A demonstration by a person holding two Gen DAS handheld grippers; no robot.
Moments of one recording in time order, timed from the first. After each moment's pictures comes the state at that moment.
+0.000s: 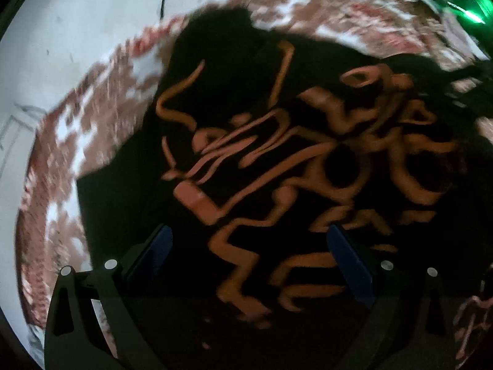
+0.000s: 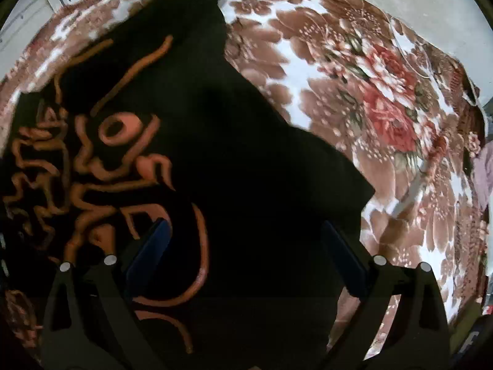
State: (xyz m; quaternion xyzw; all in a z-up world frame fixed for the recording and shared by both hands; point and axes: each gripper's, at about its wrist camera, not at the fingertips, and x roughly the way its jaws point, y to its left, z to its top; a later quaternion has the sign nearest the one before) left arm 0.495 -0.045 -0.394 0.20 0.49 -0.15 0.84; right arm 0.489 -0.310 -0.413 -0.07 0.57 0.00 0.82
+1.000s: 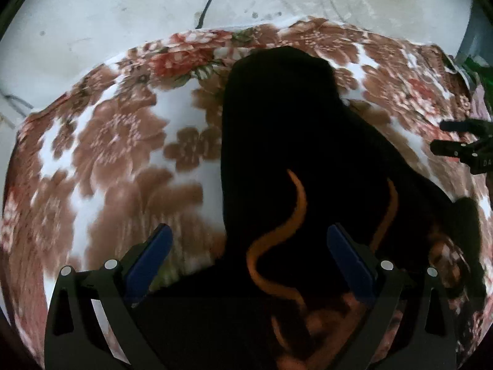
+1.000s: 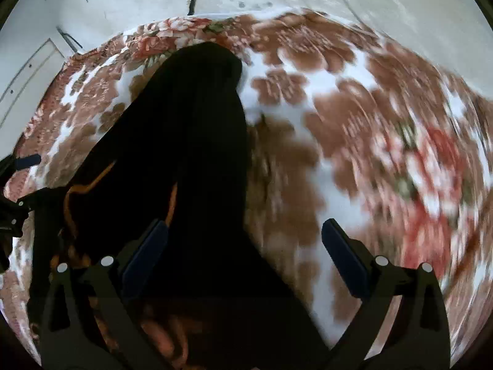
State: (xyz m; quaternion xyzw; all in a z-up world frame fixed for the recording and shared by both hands) left arm 0.712 -0.008 -0.343 0.11 0.49 -0.16 0.85; right arm 0.692 -0.294 -0.364 -0.03 0.53 0.09 0.84
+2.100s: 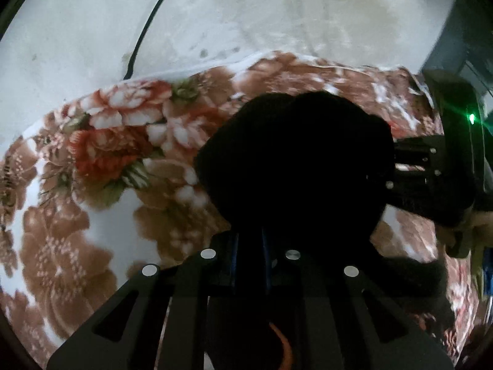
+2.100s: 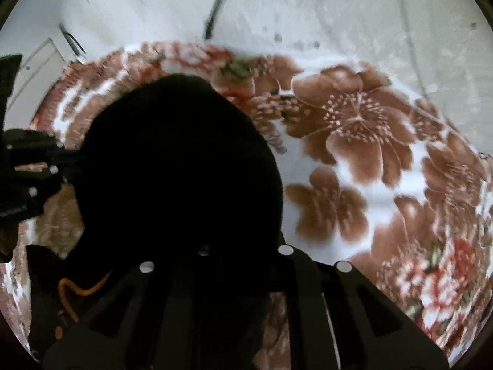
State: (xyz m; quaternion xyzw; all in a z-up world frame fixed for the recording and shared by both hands) left arm 0.843 -0.066 -0.294 0.07 0.47 -0.31 0.82; right arm 0.805 -0.249 -0.337 -0.06 0.49 0.12 0.86
